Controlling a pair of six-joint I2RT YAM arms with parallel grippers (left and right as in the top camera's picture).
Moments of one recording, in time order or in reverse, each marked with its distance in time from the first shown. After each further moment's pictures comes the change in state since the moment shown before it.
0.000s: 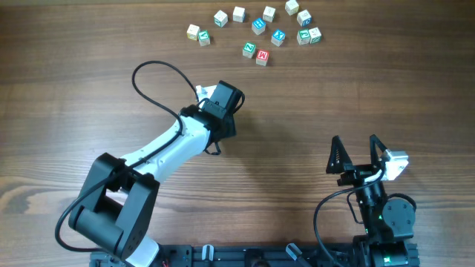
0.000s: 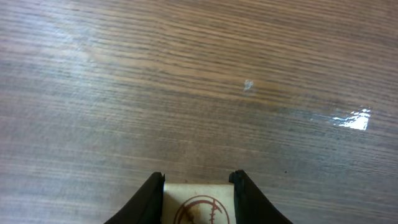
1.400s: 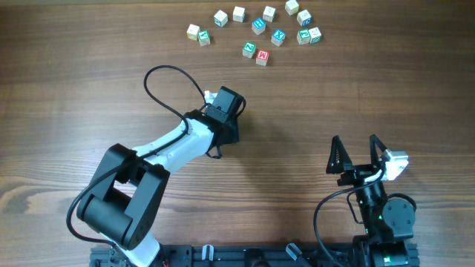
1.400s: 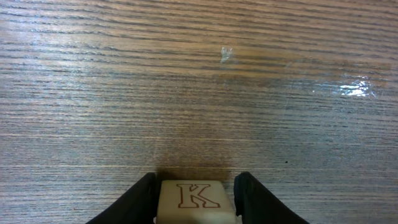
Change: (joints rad) left arm -0.005 0.060 -0.037 0.079 0.092 0.063; right arm 0.000 0.000 0.000 0.000 0.000 0.000
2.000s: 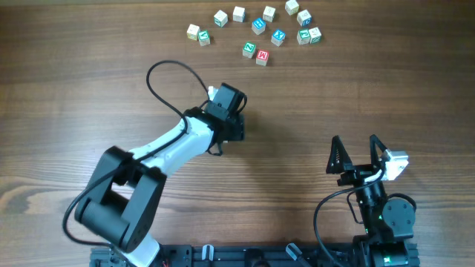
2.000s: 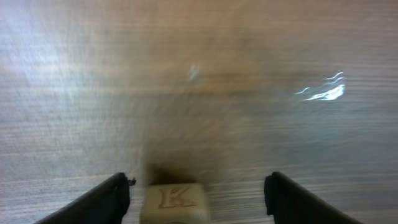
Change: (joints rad) left arm 0.000 -0.029 0.044 -0.010 0.018 0.084; right arm 0.000 0.000 0.000 0.000 0.000 0.000
